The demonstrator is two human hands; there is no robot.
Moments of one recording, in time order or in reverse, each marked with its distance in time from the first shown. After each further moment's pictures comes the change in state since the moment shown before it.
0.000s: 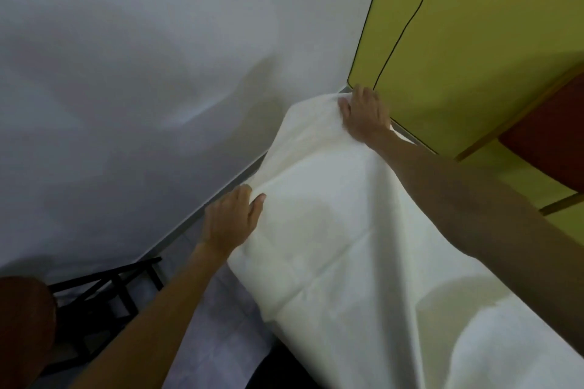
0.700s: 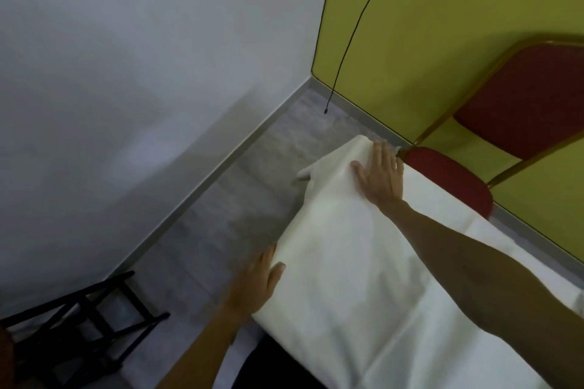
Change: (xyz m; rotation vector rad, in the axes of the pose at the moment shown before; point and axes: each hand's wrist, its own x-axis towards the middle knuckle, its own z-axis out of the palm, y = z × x) left_hand -0.124 0.064 0.060 -0.380 -0.484 0.042; right_hand -0.171 0.105 0.059 0.060 -0.160 0.289
